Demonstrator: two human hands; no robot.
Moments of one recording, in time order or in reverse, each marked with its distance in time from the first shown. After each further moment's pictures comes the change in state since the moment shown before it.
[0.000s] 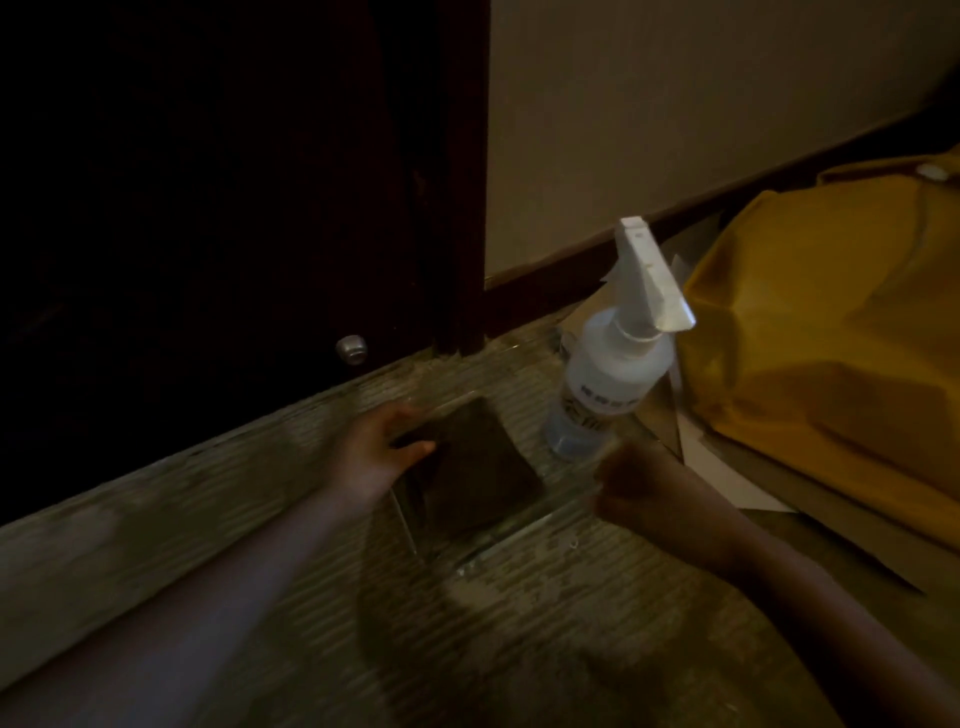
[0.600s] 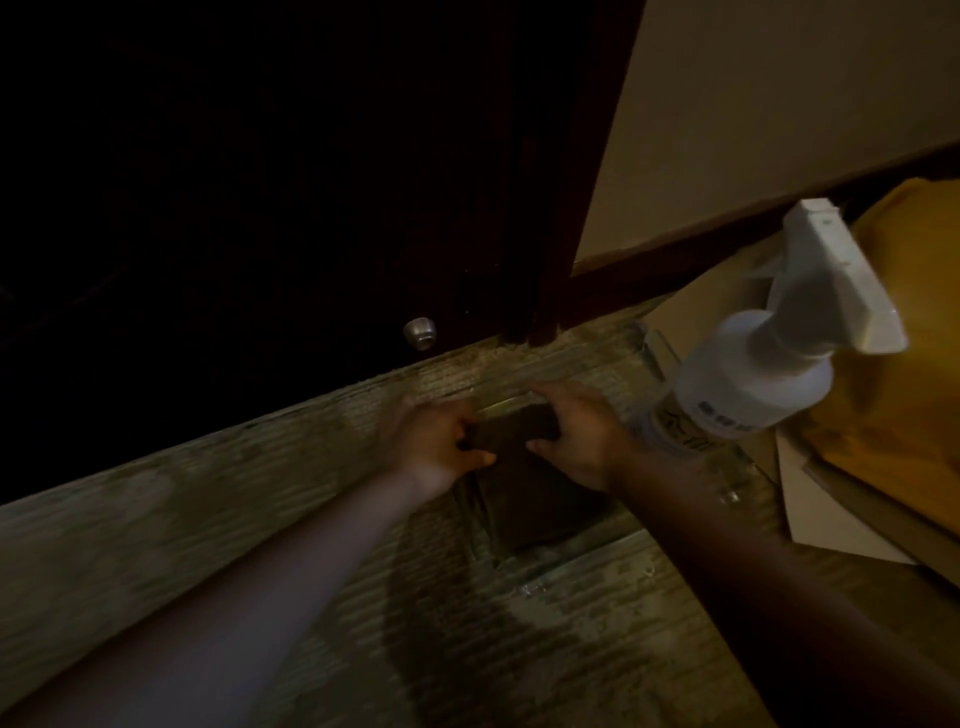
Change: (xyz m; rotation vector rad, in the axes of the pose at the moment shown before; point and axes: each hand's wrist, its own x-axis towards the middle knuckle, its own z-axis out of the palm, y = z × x) left_hand 0.022 -0.019 -0.004 0.493 -0.071 -0.040; right_hand 0.127 -0.054 0.068 -0.447 0.085 -0.262
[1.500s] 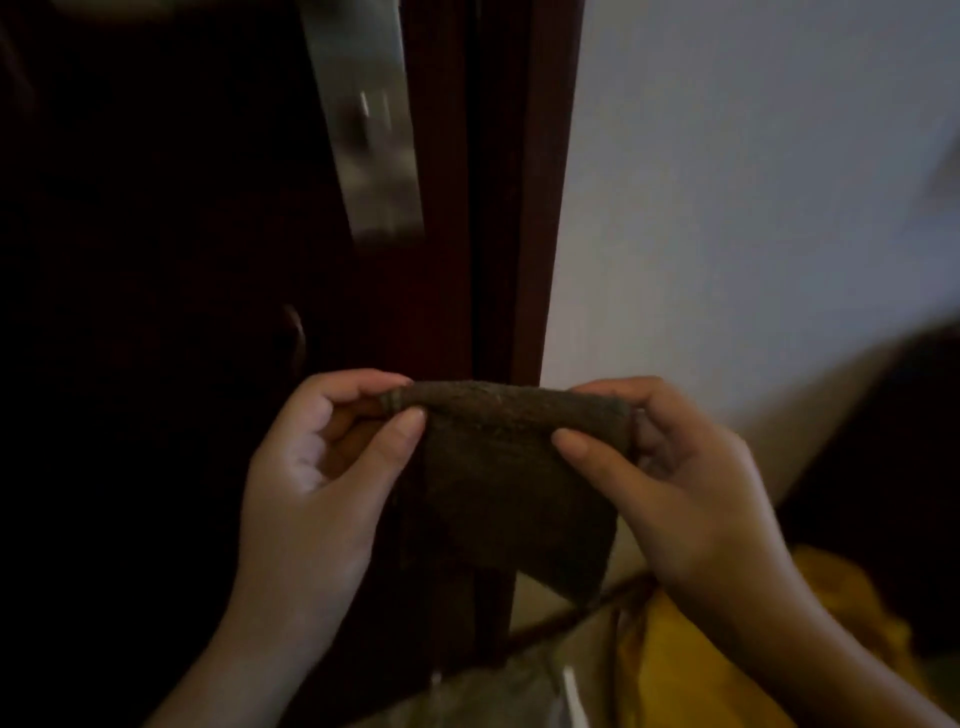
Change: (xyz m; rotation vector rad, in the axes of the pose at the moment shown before) left_hand -0.280 0.377 -0.584 -0.957 0.754 0.496; right_hand -0.332 -0.351 -0.581 0.919 0.570 -0.543
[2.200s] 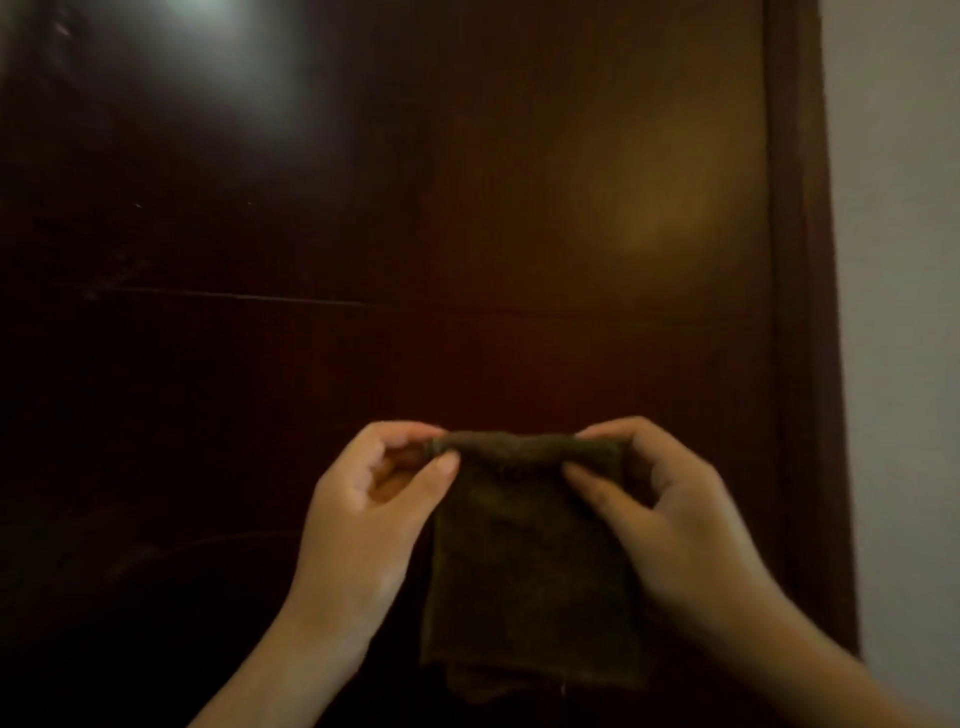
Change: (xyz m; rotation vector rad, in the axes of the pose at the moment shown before) left_hand 0.166 0.551 -0.220 0.057 0.354 0.452; right_hand 0.137 -0.567 0.193 -0.023 -0.336 -0.704
